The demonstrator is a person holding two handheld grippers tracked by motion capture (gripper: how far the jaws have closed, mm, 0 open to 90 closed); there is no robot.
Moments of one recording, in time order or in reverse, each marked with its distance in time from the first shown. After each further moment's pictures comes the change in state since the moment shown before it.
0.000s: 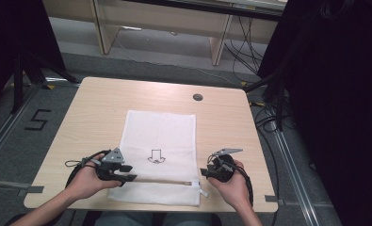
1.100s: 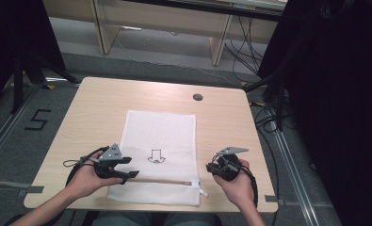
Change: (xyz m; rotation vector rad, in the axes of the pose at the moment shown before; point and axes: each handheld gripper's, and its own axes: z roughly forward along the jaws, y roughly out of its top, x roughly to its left) left arm 0.002 0.004 0.000 -0.120 0.007 0.006; right arm -0.002 0.002 -0.018 -0.042 -0.017 -0.048
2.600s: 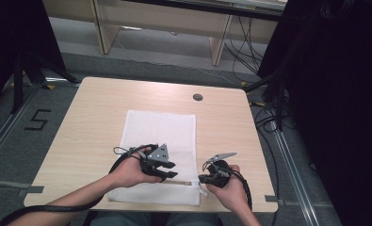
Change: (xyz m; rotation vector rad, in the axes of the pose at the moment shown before) left arm -0.061 0.083 0.070 0.061 -0.189 0.242; right arm 0.020 -0.010 0.015 0.148 0.095 -0.023
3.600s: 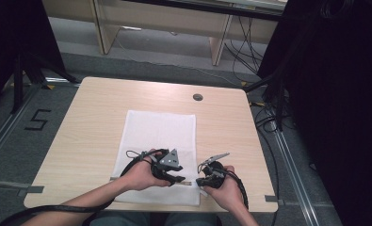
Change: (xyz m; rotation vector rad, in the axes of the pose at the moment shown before) left arm -0.005 0.002 0.031 0.035 -0.014 0.056; right arm 0.004 0.001 0.015 0.090 -0.004 -0.011
